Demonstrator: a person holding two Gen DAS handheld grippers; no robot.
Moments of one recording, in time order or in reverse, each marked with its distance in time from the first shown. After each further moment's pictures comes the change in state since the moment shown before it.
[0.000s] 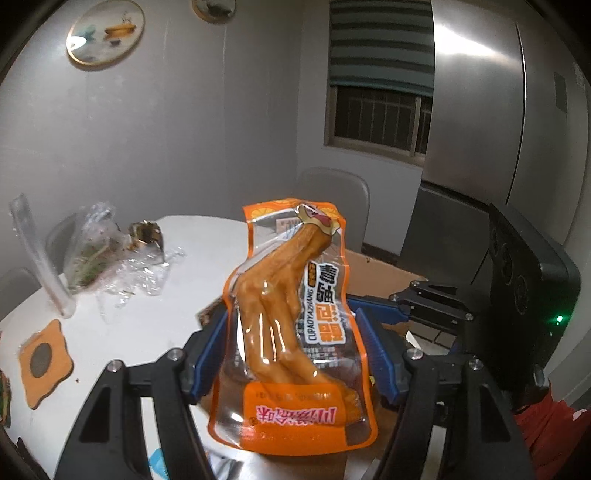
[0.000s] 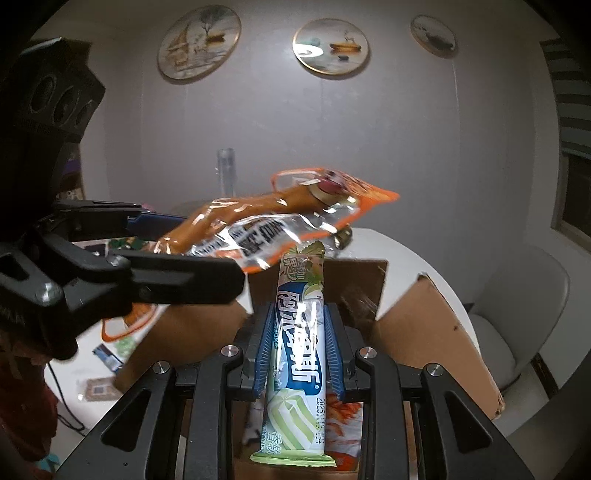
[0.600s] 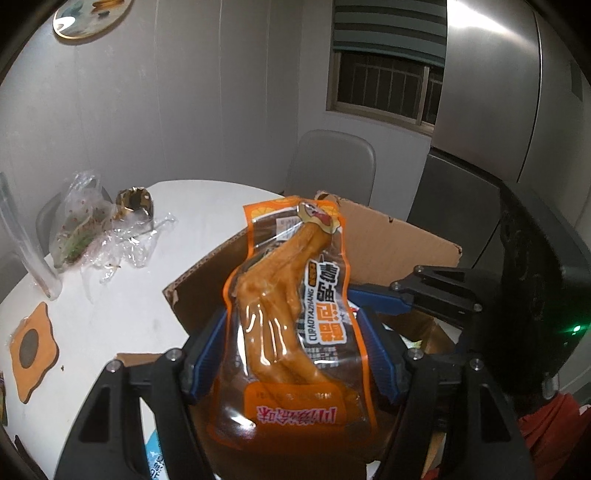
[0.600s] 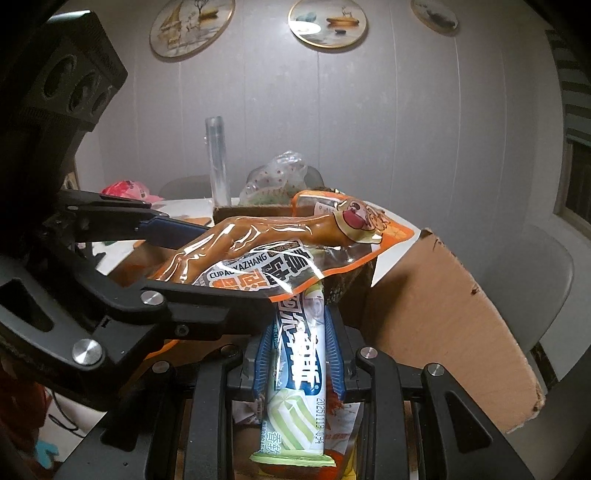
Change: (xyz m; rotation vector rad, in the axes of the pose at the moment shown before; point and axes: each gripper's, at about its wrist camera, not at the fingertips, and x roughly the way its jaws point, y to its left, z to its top) left arm 0.052 0.006 -0.007 -0.010 0.133 -0.001; right arm 0.034 -0.020 -0.007 0.000 0.092 0.000
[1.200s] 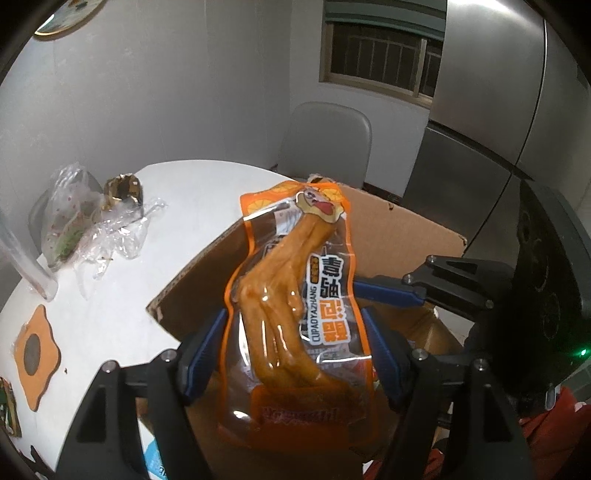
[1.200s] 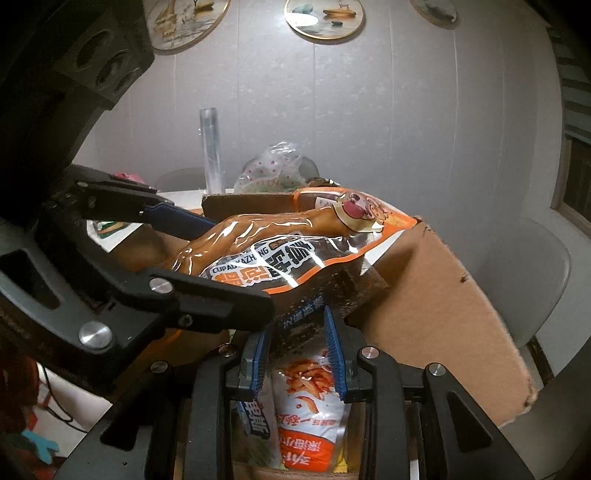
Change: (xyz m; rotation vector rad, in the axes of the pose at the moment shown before) left arm 0.021 0.001 0.018 0.034 0.137 -0.019; right arm -0.001 -0.002 -0.007 -0.005 0.034 -0.019
